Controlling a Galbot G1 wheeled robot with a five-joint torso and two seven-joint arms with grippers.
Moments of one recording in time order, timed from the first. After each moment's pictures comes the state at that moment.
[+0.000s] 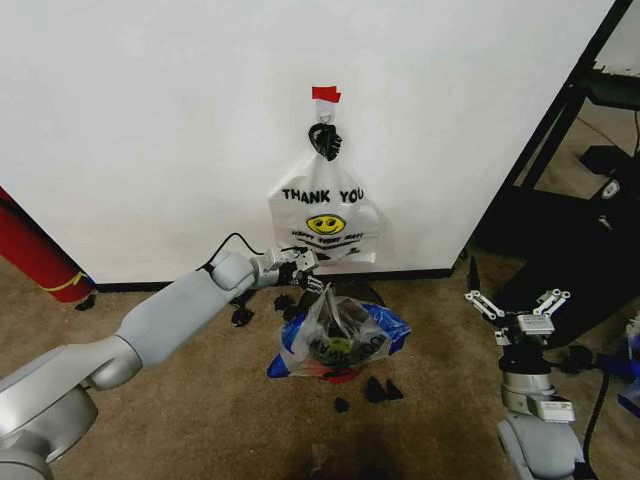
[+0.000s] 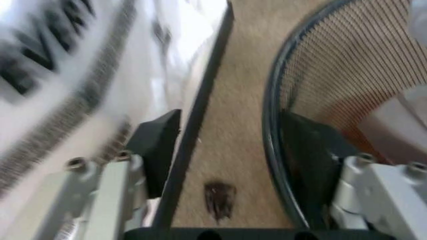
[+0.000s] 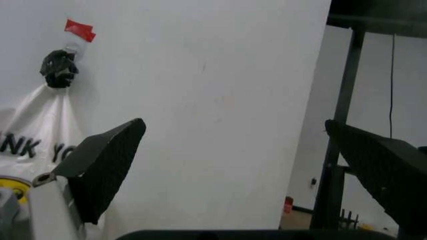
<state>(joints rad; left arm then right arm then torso) 0.20 -1.05 0.55 -1.10 -0.39 -0.02 0.61 -1.48 1.29 0.63 1.96 -0.03 0.63 0.16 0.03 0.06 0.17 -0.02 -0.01</state>
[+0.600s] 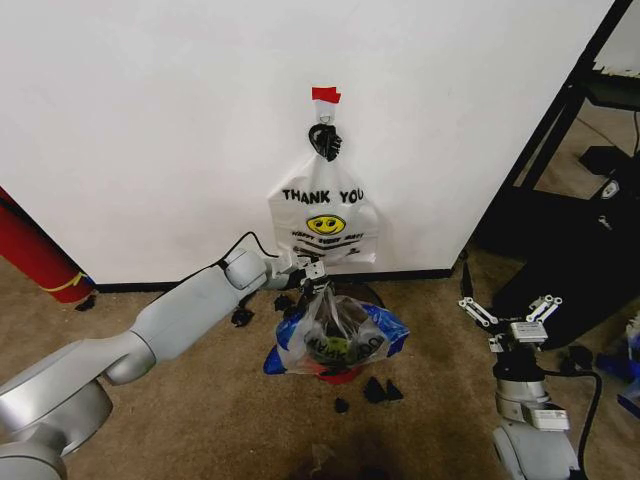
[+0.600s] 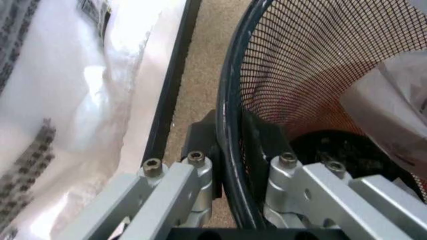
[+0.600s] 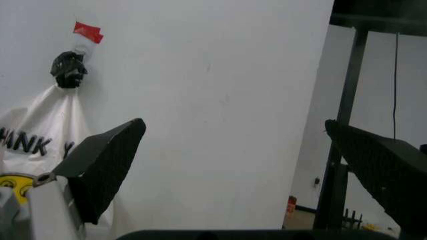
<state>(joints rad) 0.20 -1.08 0.55 -1.10 -0.28 0.09 0.68 -1.50 1.30 0.62 1.96 -0.04 0.65 0.15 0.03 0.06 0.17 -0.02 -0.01</state>
